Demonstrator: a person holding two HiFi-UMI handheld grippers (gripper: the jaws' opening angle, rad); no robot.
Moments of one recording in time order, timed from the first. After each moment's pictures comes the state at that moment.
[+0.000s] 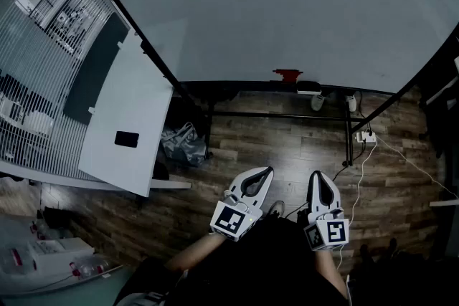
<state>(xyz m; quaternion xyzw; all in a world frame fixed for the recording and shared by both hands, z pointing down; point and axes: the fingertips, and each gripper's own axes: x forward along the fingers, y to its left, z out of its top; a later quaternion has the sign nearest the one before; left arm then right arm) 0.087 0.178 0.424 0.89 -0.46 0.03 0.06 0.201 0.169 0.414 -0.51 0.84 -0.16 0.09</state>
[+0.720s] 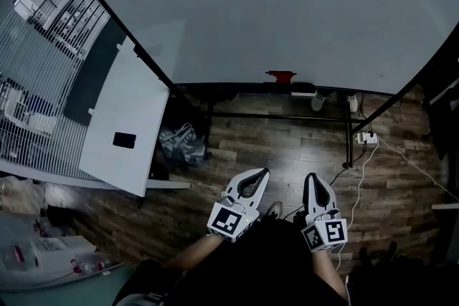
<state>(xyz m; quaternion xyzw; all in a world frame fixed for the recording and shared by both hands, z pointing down) 0.113 0.165 0.432 0.88 -0.47 0.03 0.07 0.230 0.158 0.442 -0.49 0.84 -0.21 0.08</state>
